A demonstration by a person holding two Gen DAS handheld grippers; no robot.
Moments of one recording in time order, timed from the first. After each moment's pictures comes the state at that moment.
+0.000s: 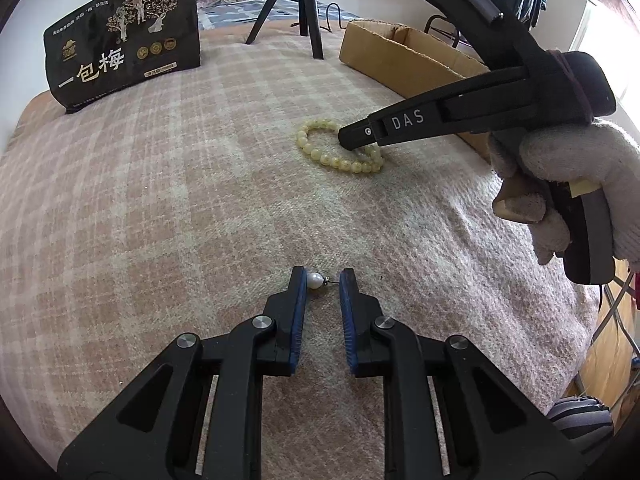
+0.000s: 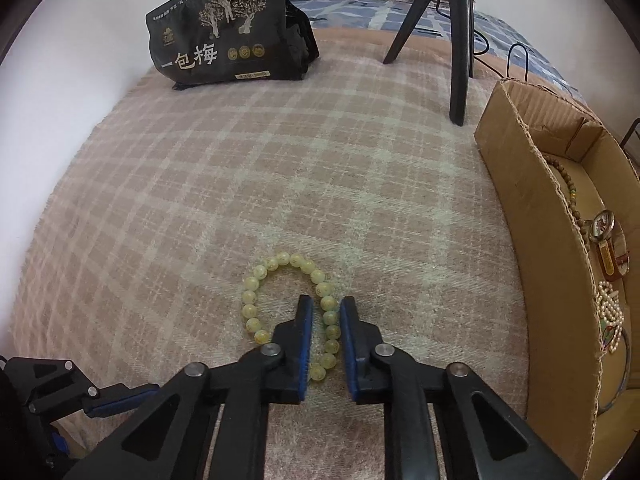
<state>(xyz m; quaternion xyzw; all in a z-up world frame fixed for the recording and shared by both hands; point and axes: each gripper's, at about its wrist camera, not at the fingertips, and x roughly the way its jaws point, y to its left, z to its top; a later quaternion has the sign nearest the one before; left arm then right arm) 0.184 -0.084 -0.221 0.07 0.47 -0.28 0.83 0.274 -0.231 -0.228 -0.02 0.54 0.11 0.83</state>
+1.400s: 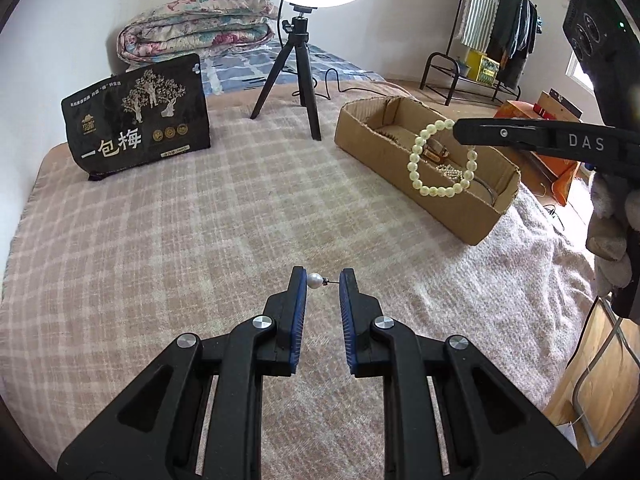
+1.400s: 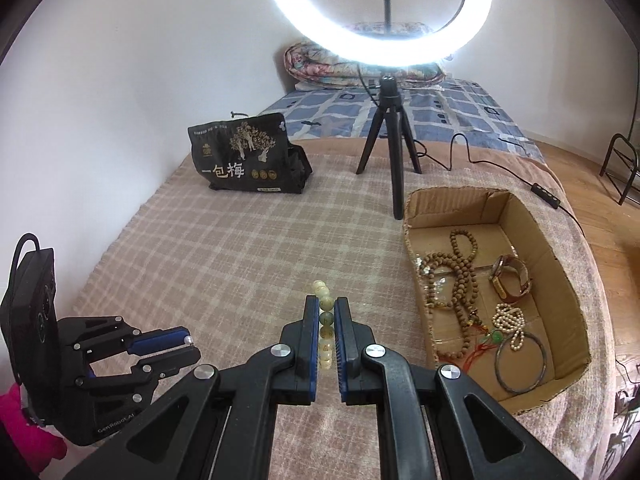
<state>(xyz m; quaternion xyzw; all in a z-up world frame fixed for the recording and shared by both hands) 0.193 -0.099 -0.148 0.06 0.41 -0.27 0.87 0.200 -0.299 -0.100 0.03 0.41 0.12 0.90</state>
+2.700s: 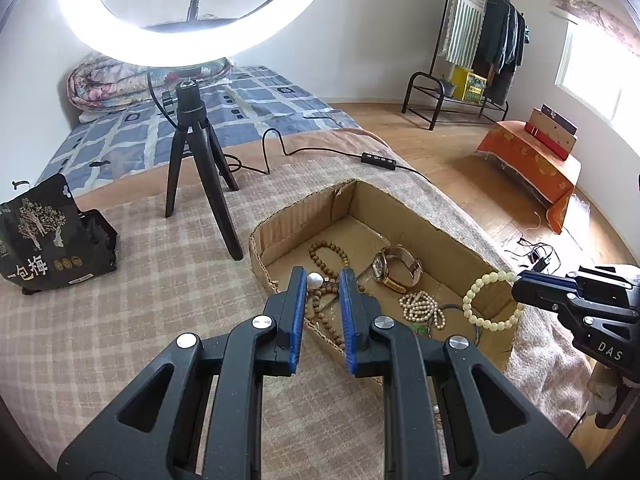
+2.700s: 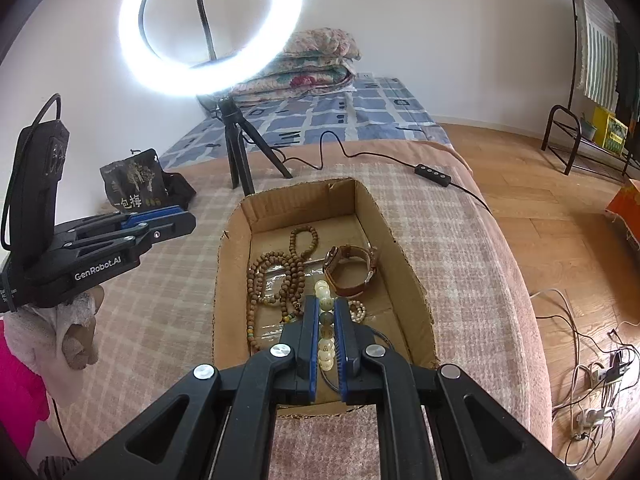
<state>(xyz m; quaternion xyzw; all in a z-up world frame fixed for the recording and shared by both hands) 0.304 -0.264 -0.116 0.05 0.37 -0.30 0.88 0.199 -0.447 -0.109 0.05 0.41 0.02 0.91</state>
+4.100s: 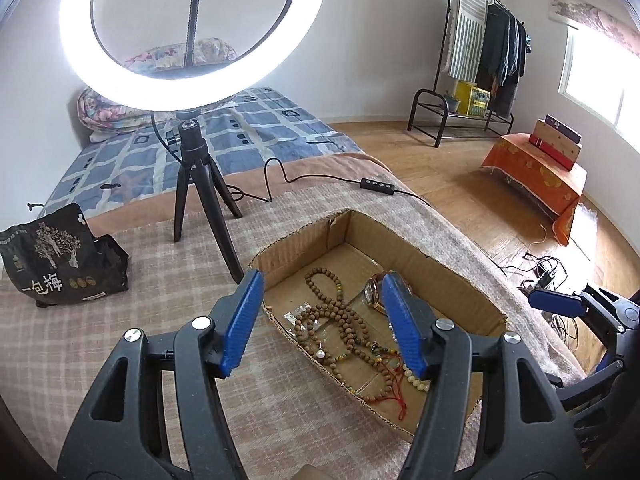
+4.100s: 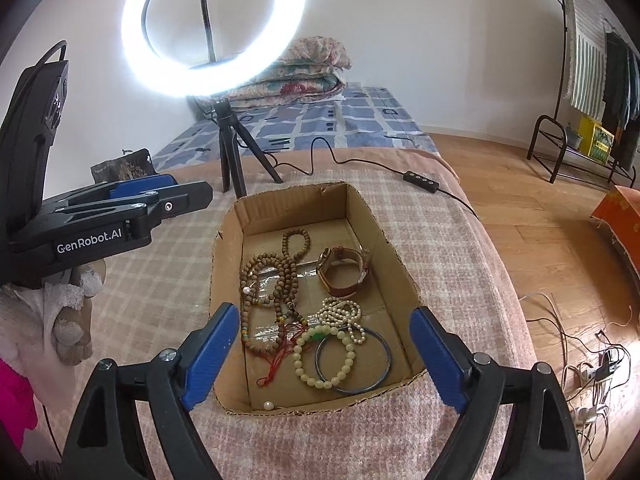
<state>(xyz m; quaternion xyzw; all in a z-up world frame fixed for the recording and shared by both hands) 0.289 -0.271 -0.087 0.05 0.34 -0.28 0.90 0.186 -0.433 -0.105 0.03 0.39 -0.01 0.92</state>
